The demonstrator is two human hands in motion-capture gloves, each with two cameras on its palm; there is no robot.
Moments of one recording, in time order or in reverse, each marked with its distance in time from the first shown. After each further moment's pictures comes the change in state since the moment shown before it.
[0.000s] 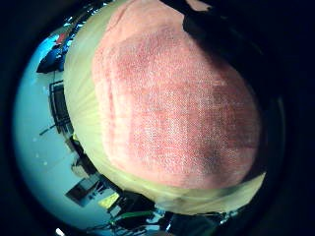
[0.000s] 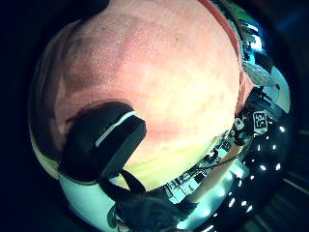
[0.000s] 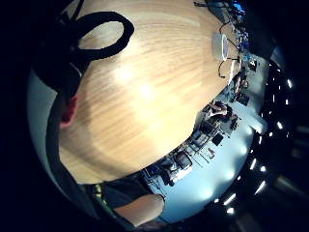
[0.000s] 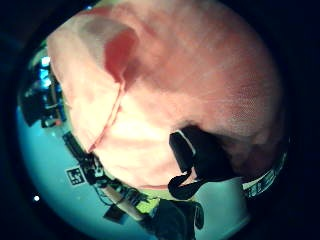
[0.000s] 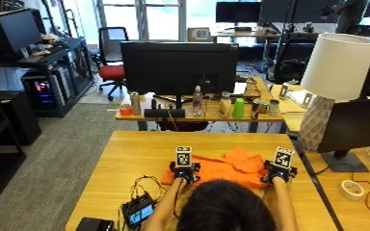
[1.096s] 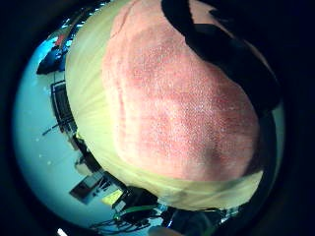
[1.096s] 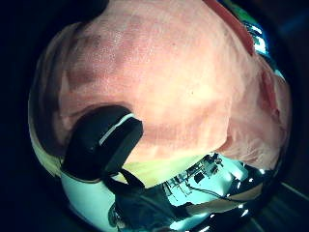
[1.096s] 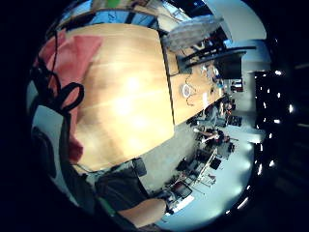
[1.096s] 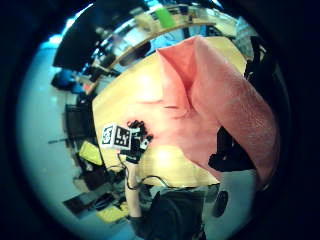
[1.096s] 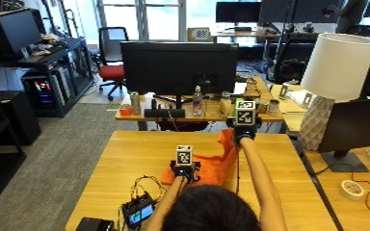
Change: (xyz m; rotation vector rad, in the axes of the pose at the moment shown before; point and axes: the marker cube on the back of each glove) left arm 0.005 -0.010 -0.010 0.047 -0.018 0.033; right arm -0.161 0.069 -0.192 0.483 0.077 -0.281
